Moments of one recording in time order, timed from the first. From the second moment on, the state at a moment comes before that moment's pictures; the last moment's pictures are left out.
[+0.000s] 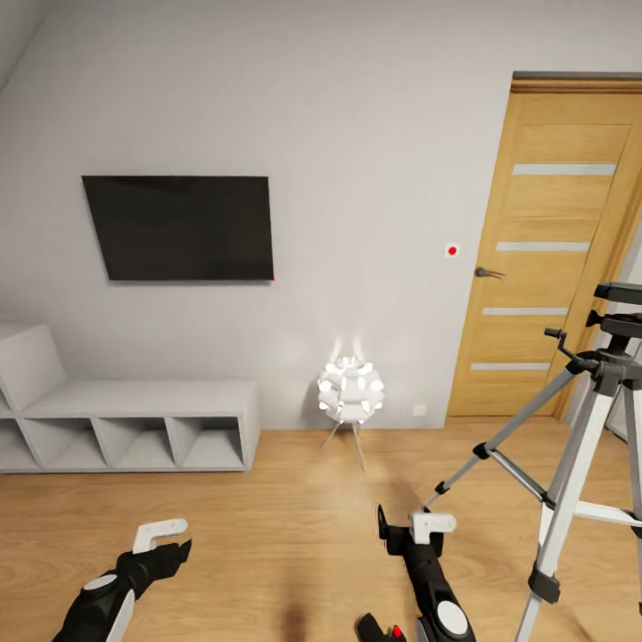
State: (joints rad) left arm -0.19 0.07 0.19 -1.10 0.02 0.43 -0.07; right arm -0.19 0.16 -0.04 -0.96 0.12 -0.21 -0.06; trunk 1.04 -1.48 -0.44
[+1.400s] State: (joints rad) left arm -0.19 0.01 0.17 -0.82 0.02 0.23 -0.06; right arm -0.19 0.08 -0.06 -0.65 0.12 -0.26 -0.06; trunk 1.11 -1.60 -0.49
